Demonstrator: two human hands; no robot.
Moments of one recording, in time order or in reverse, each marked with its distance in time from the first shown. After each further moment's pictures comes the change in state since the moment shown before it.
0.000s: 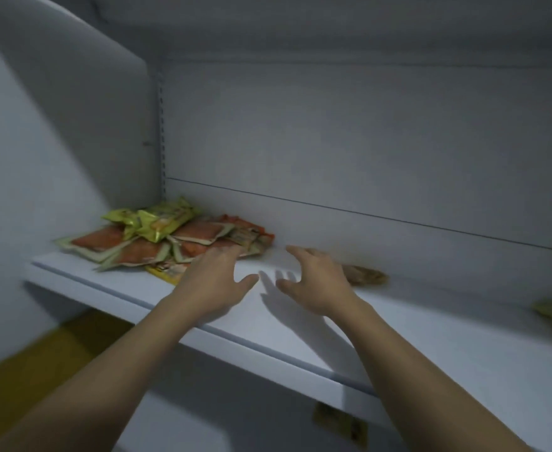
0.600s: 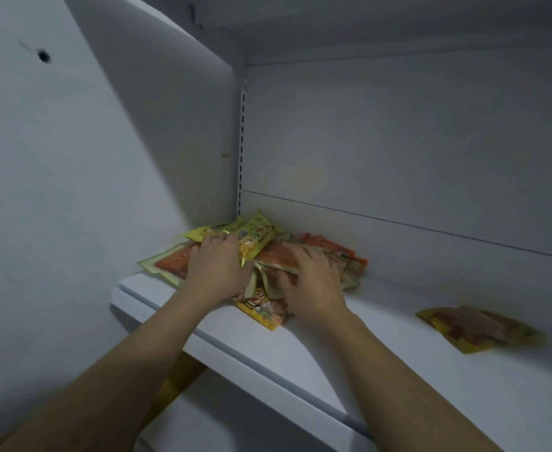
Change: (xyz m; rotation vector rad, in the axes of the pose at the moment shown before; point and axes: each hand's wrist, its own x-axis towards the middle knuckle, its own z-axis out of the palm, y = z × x) left_hand 0.058 -0.163 -0.052 0.242 0.201 -0.247; right_hand 0.123 -0.144 0.096 0.208 0.204 -0.172
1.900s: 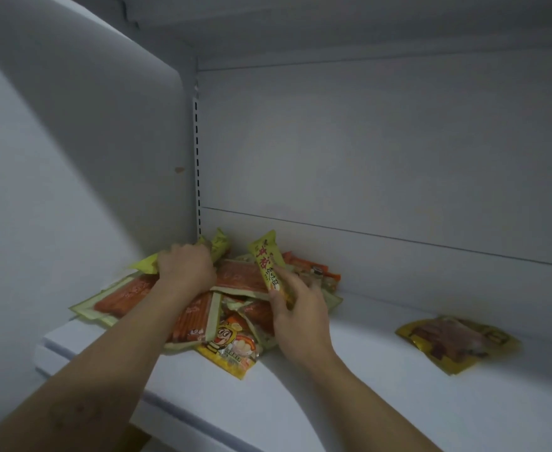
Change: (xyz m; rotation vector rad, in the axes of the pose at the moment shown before) left_hand 0.094 0.002 0.033 0.342 -0.194 -0.058; right_hand -0.002 0.020 0.006 0.451 0.146 0.263
